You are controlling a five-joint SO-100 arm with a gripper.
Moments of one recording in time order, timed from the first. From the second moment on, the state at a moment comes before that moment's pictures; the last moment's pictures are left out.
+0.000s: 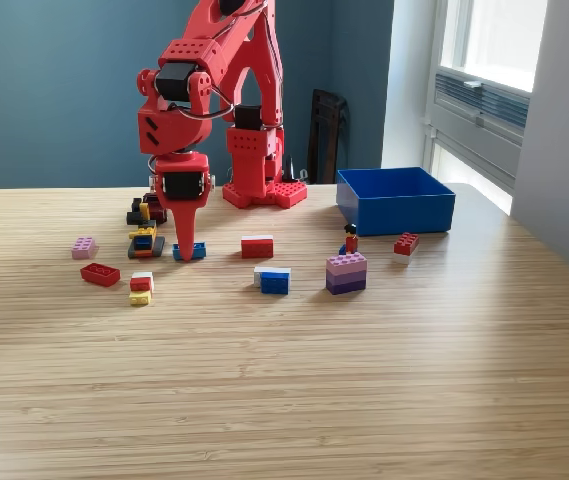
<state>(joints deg) 27.3 95.4 121.2 52.1 -29.8</state>
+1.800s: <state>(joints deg) -66.4 95.4 86.1 99.2 13.0</state>
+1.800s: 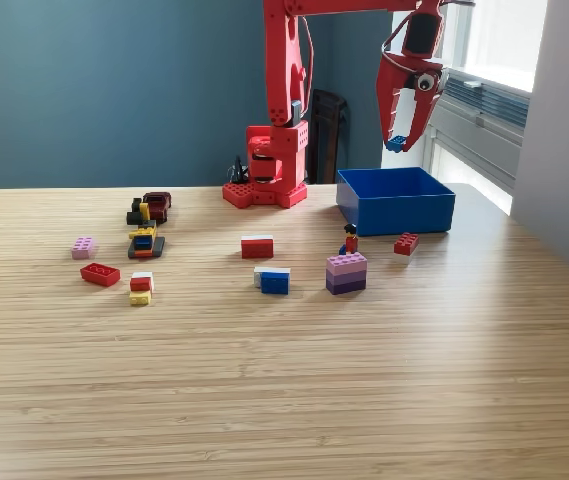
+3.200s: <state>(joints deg) -64.1 69.2 67.5 99.7 11.4</state>
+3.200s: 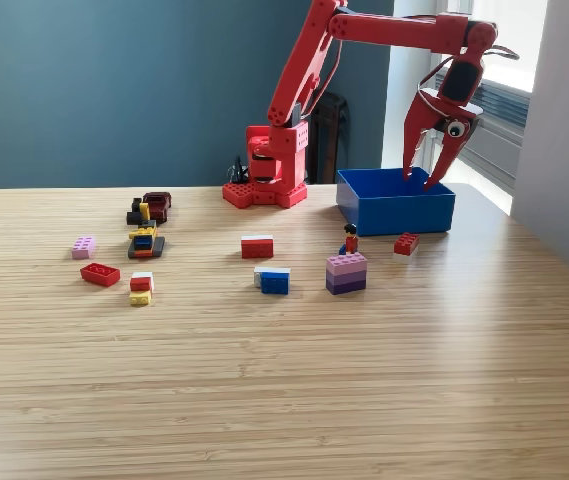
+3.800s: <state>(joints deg) -53.4 97.6 72.0 99.7 11.9</state>
